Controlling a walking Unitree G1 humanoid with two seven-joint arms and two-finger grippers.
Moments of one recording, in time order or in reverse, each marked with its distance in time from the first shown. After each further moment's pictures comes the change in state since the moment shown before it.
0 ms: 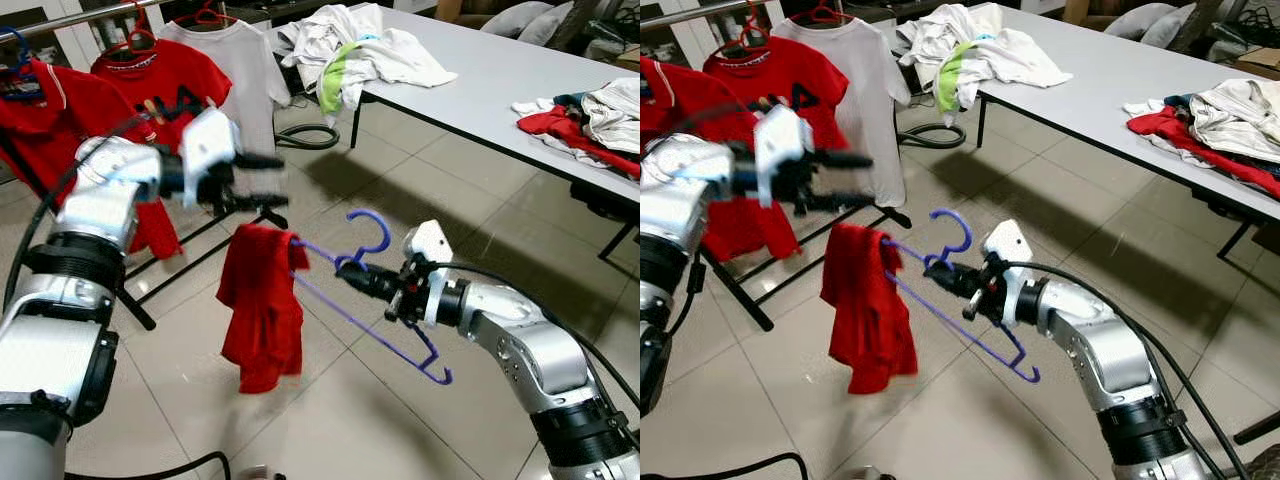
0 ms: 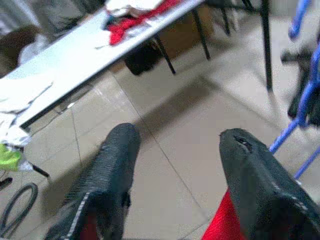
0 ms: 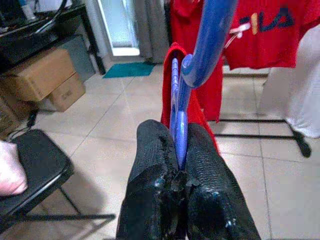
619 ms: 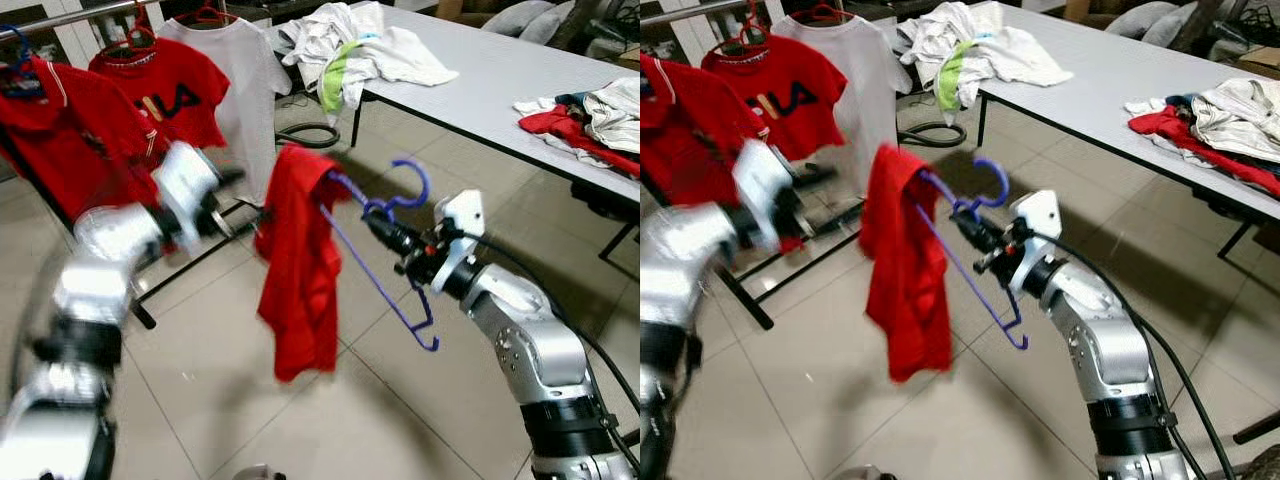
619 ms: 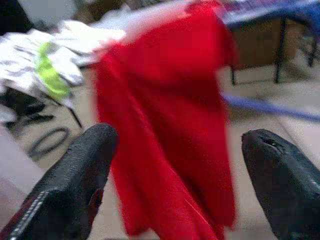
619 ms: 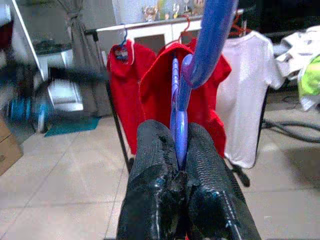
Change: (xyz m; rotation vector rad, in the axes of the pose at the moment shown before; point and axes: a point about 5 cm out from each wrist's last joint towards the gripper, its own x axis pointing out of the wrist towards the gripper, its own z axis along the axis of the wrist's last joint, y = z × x) left arm 0.007 -0.058 -0.054 -0.232 0.023 0.330; right arm -0.005 -0.020 0.025 -0.006 -0.239 -0.271
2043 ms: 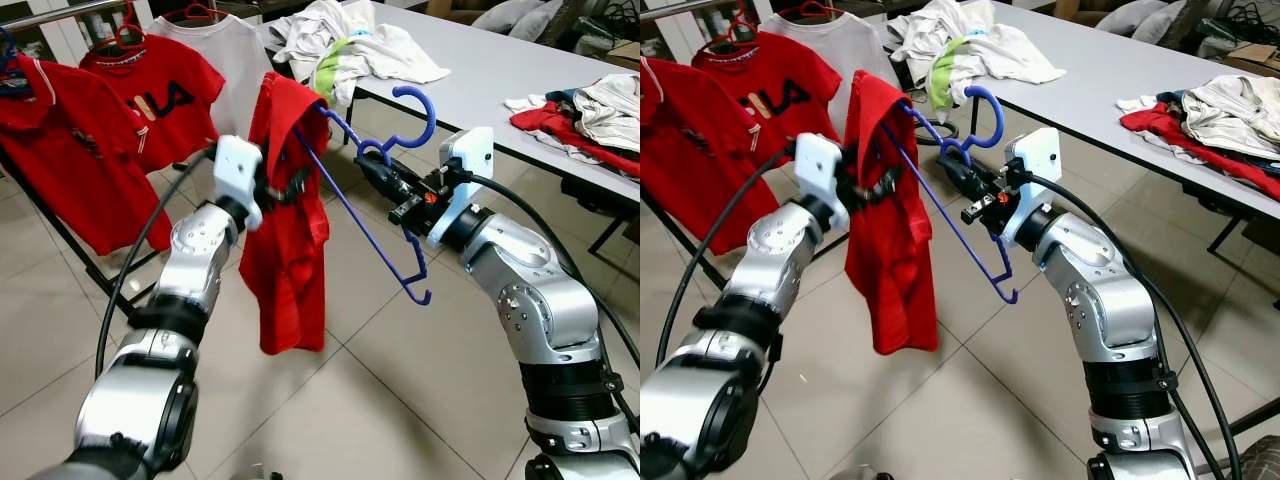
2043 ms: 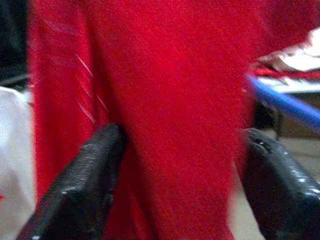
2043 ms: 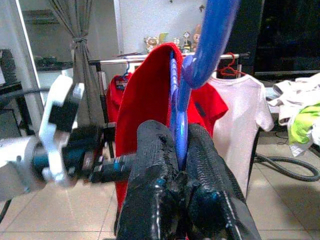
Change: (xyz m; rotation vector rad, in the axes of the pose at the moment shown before) left arm 0.064 -0.007 0.008 -0.124 -0.195 0.274; right arm 0.020 0.008 0.056 -0.074 -0.103 0.028
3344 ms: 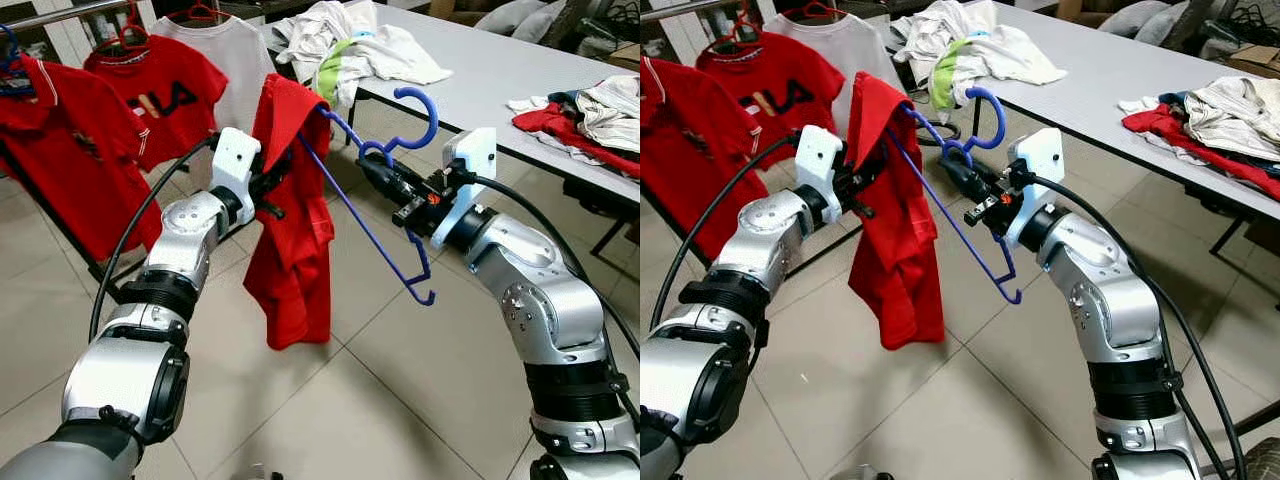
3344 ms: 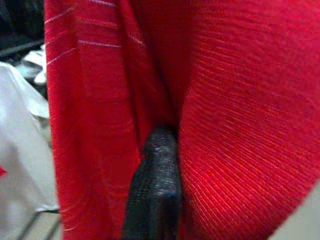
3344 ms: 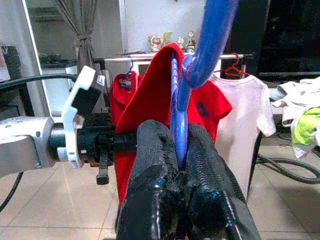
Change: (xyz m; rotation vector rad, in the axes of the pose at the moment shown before) left arm 0.008 0.023 0.009 -0.046 0.101 0.013; right arm -0.003 -0.001 0.000 -0.012 0.009 0.017
